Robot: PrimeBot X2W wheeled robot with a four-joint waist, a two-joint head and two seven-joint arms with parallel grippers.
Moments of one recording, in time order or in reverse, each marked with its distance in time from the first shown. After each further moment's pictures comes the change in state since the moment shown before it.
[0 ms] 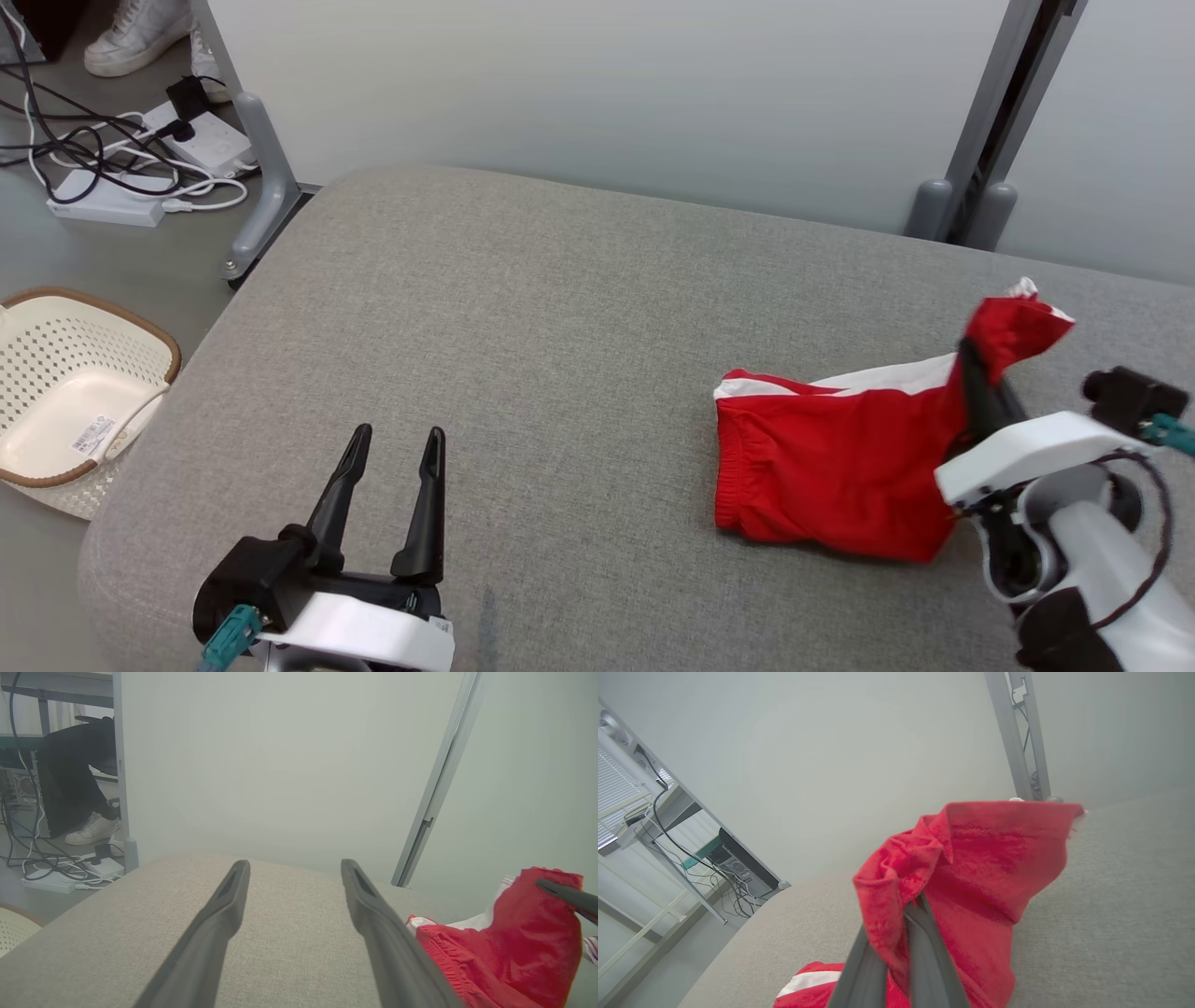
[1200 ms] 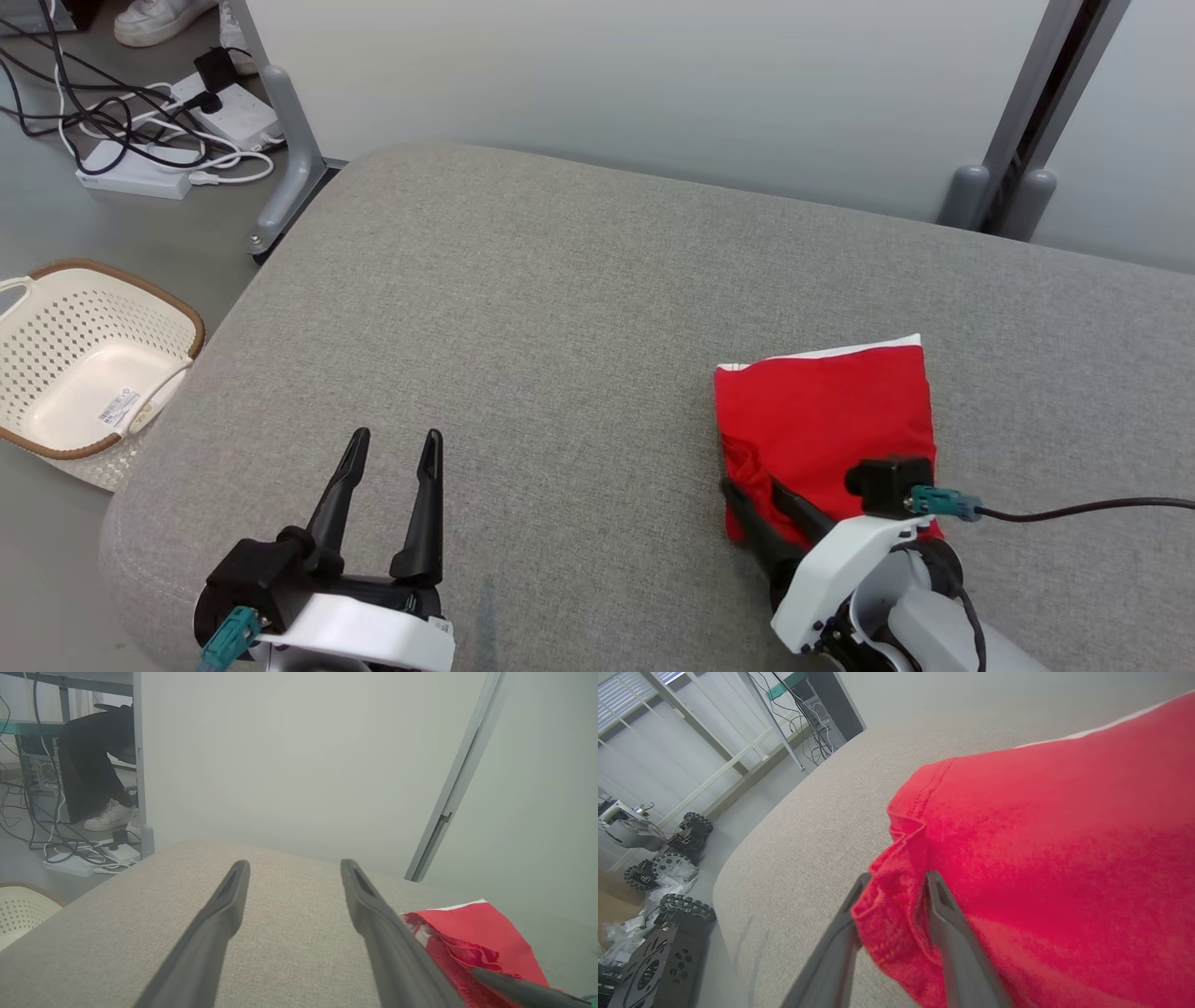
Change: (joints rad) left arm 0.003 0.000 -0.004 0.005 -0.019 0.012 0.000; right arm 0.066 0.038 0.488 -0.089 0.061 0.000 0.089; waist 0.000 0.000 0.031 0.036
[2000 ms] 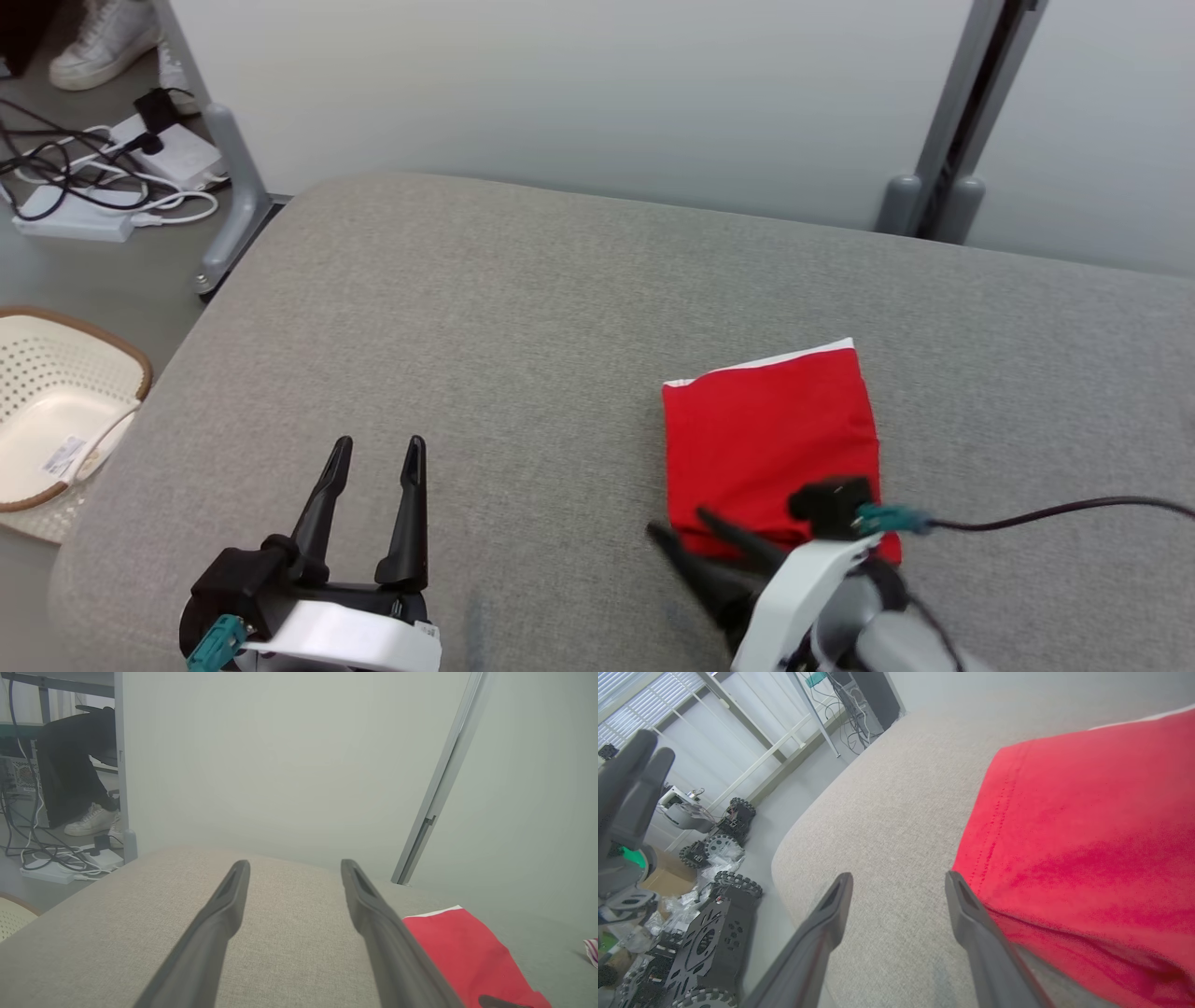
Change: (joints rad) left arm 0.016 0.000 0.027 0.001 0.002 0.002 0.000; right arm 0.061 -0.002 0.095 -0.195 0.052 0.000 0.119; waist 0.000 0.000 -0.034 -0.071
